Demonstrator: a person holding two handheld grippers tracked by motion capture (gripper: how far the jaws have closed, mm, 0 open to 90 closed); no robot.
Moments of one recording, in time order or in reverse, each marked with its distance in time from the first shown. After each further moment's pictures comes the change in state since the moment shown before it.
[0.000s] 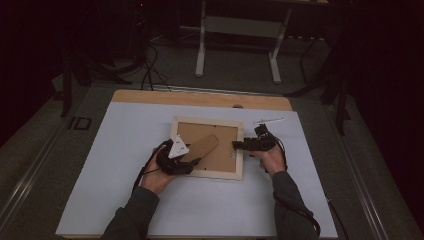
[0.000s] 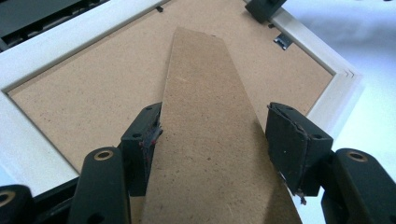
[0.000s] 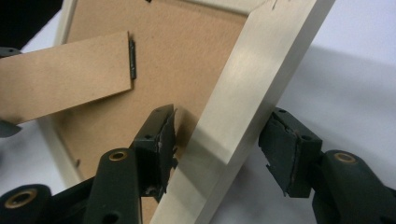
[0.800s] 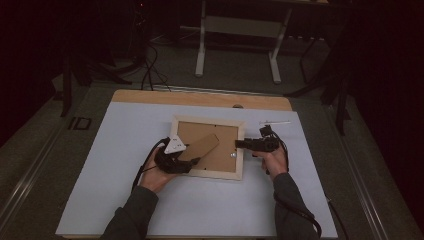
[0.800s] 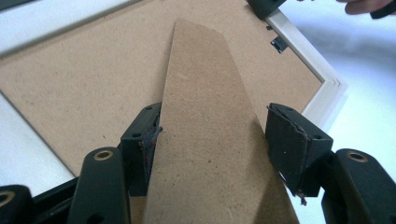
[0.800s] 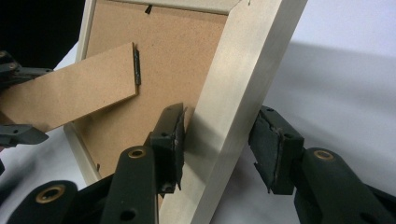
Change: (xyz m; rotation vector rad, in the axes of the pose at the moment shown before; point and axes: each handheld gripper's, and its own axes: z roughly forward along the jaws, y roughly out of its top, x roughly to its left) left arm 0.012 -0.003 0.002 -0.009 -0.086 -0.122; right arm -0.007 -0.008 -0.008 -0.066 0.062 0.073
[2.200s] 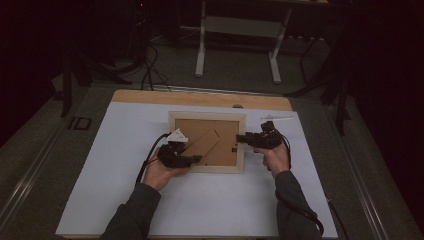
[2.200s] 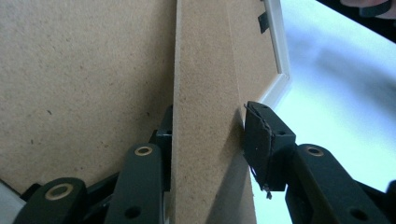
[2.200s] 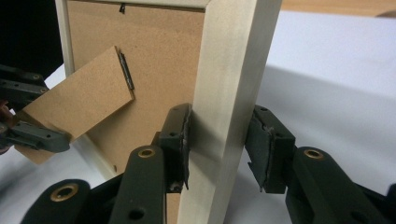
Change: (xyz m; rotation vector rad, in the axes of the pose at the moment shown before) left arm 0.006 0.014 0.007 0.101 -0.112 -0.137; right arm 0.024 0.016 -0.018 -0.054 -0.050 -0.105
